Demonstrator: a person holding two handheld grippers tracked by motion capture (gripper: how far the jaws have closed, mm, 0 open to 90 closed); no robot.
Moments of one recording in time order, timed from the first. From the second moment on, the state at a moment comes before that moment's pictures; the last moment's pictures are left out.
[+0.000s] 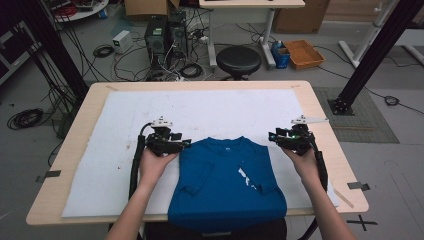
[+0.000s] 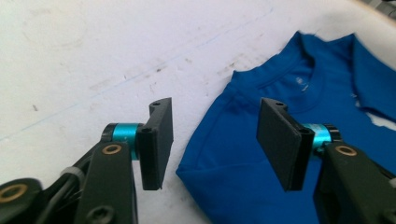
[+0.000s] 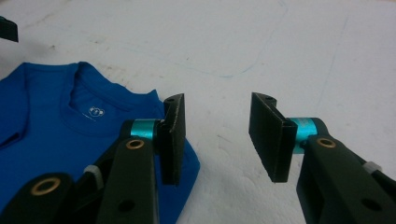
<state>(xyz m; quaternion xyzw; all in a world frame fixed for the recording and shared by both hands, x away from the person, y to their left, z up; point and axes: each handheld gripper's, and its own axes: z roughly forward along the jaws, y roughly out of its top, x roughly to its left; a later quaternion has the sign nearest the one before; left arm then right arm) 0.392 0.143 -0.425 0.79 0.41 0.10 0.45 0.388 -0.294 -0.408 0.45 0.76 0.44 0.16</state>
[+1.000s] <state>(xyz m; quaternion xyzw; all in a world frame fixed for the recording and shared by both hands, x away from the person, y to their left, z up) 0.405 0.113 -0.442 0.83 0.39 0.12 0.38 0.413 -0.235 -0.442 0.41 0.83 0.35 0.13</state>
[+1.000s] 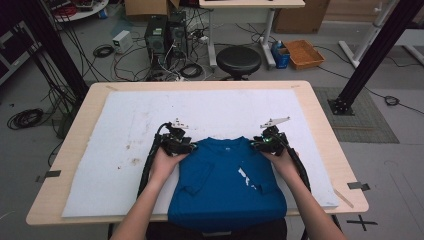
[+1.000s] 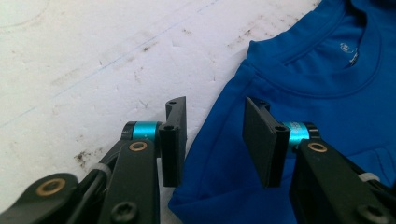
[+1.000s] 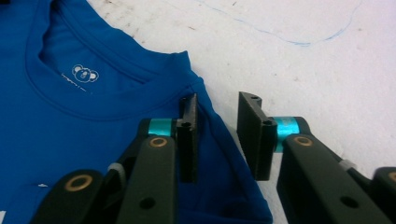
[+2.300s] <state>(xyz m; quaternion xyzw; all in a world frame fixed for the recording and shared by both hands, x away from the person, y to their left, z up) 0.432 0.116 -0.425 0.82 0.38 0.14 0.41 0.441 -0.233 -0.423 0.39 0.83 0.38 0.15</state>
